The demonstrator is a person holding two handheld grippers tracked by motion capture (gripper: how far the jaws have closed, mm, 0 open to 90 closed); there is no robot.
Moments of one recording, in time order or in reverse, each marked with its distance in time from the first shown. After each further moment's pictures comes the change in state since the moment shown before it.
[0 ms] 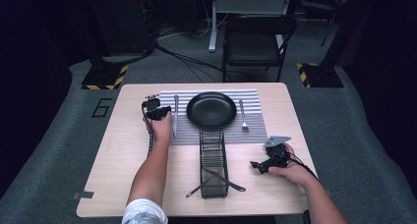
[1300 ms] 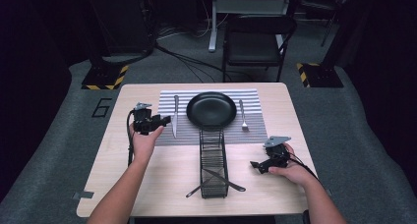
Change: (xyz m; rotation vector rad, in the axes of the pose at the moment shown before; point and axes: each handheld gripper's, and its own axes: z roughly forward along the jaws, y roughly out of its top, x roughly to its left) left arm 0.004 -0.018 -0.108 0.010 -0.260 0.234; right arm 0.000 0.000 0.000 0.001 0.000 0.000
